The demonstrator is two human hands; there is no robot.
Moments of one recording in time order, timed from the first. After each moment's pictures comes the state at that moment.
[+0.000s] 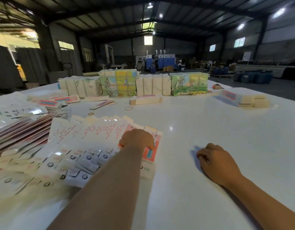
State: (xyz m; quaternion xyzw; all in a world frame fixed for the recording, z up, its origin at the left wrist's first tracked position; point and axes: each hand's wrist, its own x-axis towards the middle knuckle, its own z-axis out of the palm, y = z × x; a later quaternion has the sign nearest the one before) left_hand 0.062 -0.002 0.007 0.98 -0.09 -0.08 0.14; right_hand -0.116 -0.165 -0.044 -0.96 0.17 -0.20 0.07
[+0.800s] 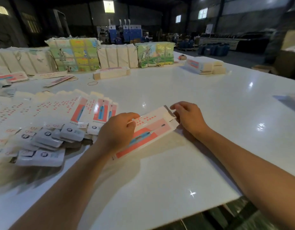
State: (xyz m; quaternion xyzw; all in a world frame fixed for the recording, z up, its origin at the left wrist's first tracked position) left_hand -0.023 0.036 -0.020 0.85 -0.43 0.07 0.31; right_hand -0.119 -0.170 -0.033 -0.81 0.24 -0.31 0.44
